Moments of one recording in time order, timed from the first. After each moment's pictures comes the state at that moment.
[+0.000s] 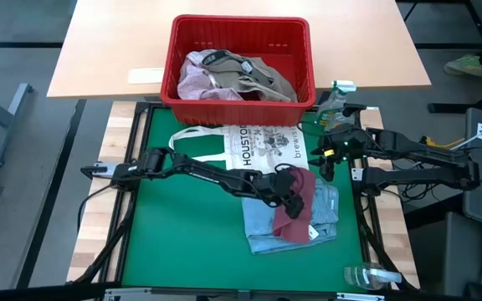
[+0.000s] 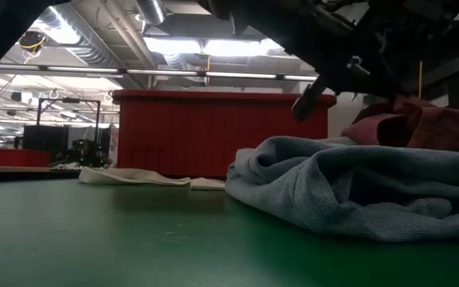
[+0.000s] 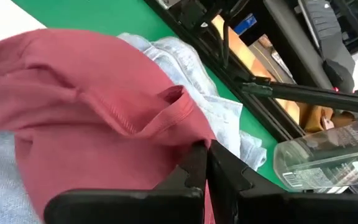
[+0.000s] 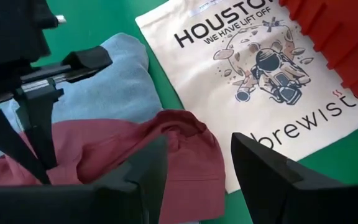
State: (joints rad) left arm -0.12 2.27 1.82 -0.07 -0.15 -0.86; right arm -0.24 0.81 0.81 -0.81 -0.06 0.16
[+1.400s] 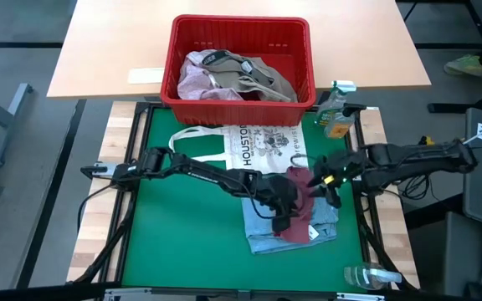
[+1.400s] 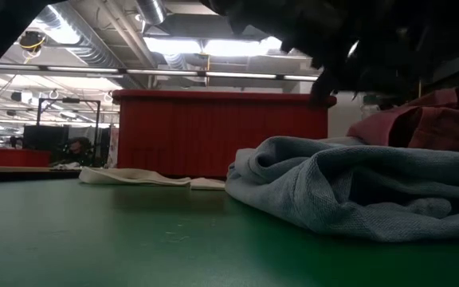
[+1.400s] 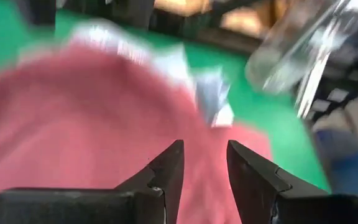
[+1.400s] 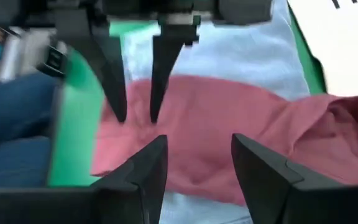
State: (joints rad) left arm -0.13 2.26 1.82 -0.15 0.10 -0.33; right arm 0.10 0.84 0.72 -0.70 -0.21 0.29
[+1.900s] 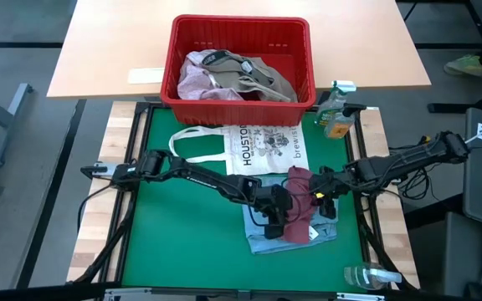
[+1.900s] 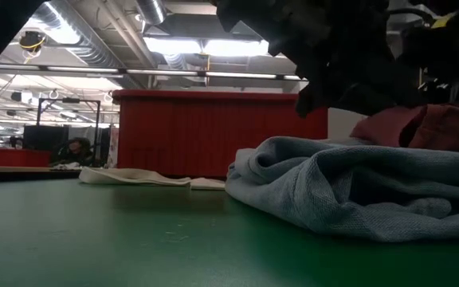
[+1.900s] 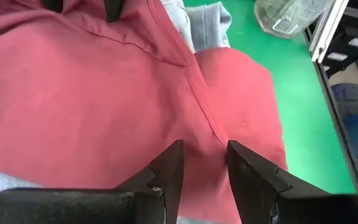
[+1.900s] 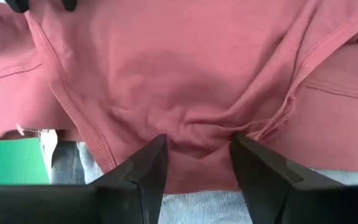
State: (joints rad) left arm -0.16 2.26 1.81 -0.29 0.09 -0.31; right arm 0.28 0.97 0.61 -0.72 -0.02 0.44
